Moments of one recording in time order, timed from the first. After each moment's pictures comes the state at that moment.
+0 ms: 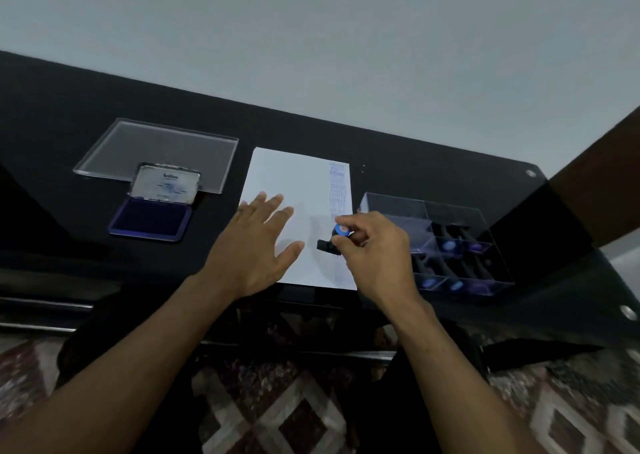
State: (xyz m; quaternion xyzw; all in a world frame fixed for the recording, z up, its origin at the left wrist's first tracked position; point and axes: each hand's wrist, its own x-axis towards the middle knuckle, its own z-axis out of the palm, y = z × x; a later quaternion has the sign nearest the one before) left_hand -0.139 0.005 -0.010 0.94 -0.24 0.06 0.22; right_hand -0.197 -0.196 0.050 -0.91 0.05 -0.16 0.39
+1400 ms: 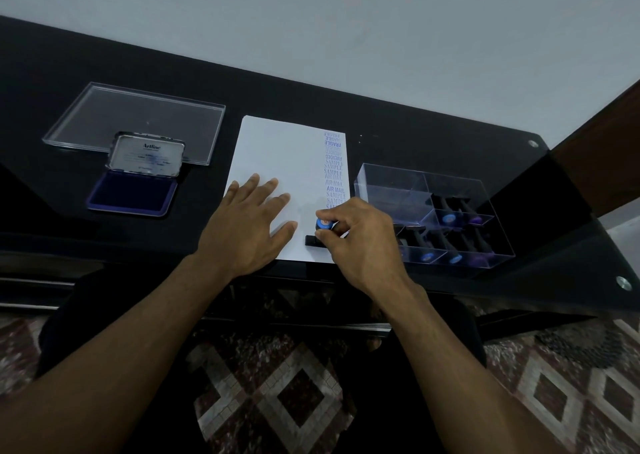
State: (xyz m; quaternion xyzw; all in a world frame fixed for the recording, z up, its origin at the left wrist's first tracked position) left_hand -0.129 0.000 -0.037 0.96 -0.24 0.04 0.15; right_hand -0.203 -0.188 0.037 -0.95 0.00 -0.12 0.30
